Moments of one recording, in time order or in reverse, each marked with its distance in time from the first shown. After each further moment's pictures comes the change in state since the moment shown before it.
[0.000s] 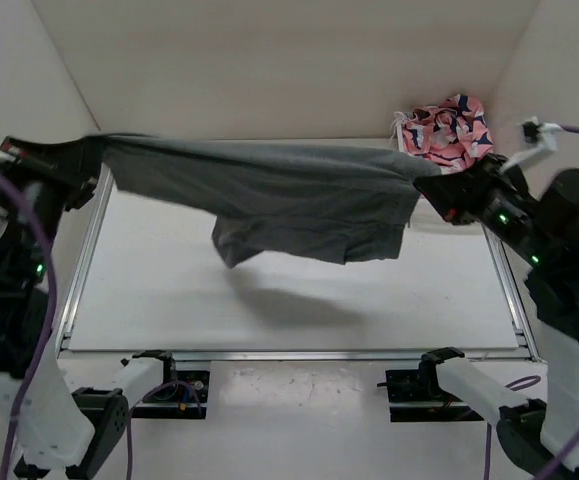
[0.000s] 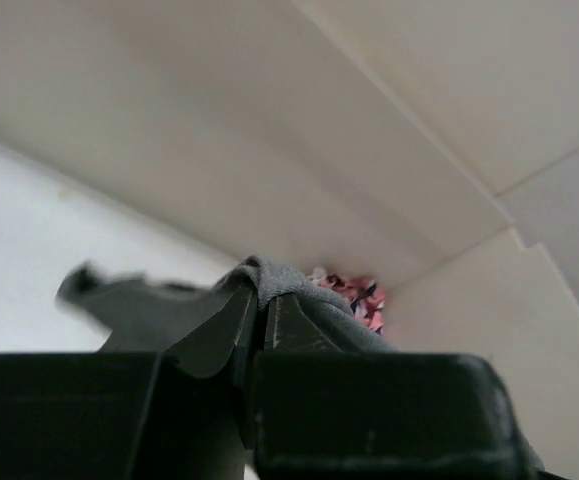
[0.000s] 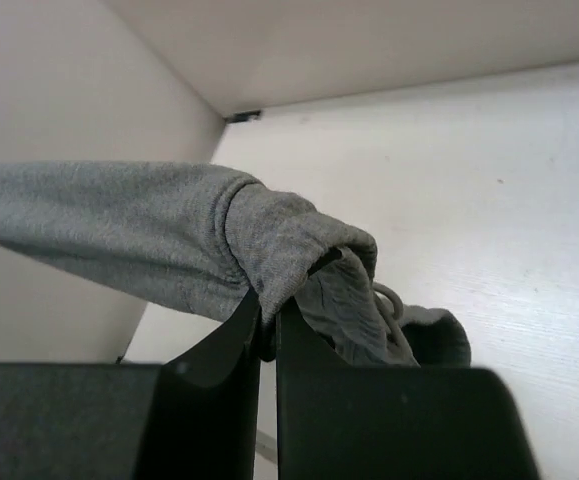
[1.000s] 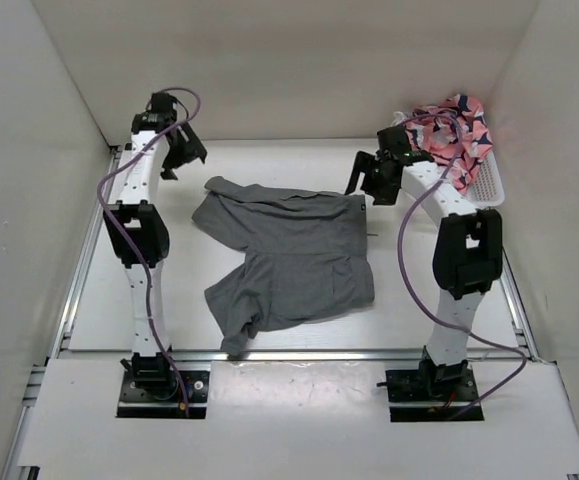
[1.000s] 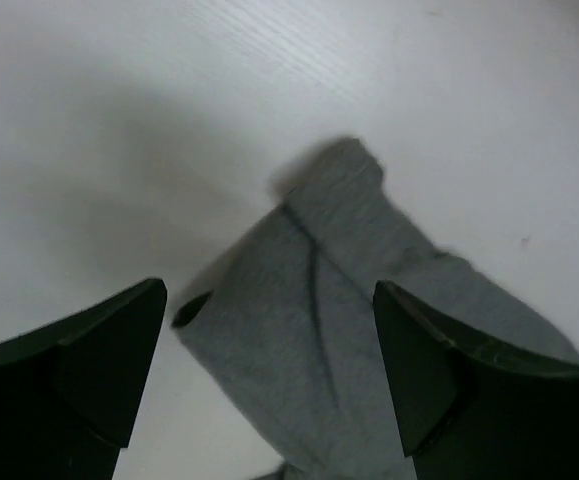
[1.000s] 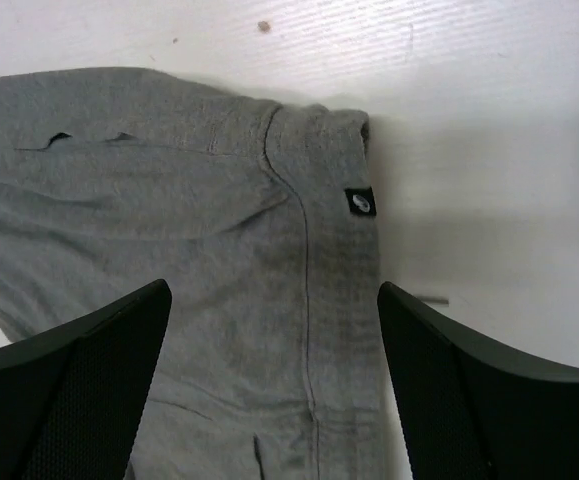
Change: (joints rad) left arm 0.021 1.291 0.372 -0.095 -0.031 0.185; right arm -0.037 0.975 -0.084 0.246 0.129 -0.053
